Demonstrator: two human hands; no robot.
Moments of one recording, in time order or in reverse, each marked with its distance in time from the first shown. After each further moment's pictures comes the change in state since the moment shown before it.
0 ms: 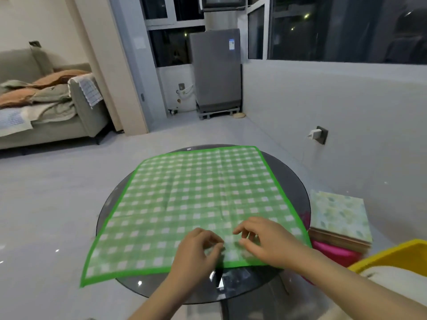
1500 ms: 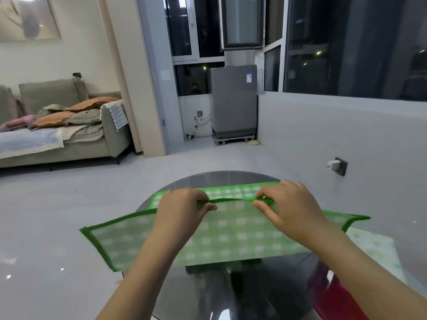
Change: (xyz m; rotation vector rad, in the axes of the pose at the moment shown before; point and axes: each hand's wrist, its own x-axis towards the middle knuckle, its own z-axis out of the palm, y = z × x) left_hand 0.047 0.051 -0.127 0.447 0.366 0.175; right_hand 0.047 -0.047 -0.075 -0.441 0.551 -0.167
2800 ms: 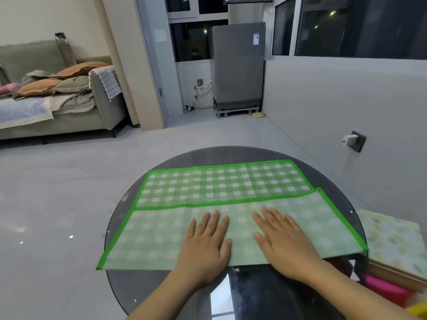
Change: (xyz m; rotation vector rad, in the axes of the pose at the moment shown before) left_hand -0.050 -0.046 0.146 0.100 -0.613 -0.057; right_hand -0.048 0.013 0.127 0.030 -0.731 0.278
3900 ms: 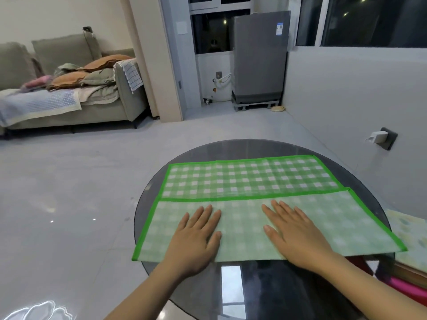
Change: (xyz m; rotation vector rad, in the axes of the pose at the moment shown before) left_hand -0.034 -0.050 -0.009 0.004 0.032 -0.066; right_hand 0.001 -0.012 0.001 0.003 -0.016 -0.070
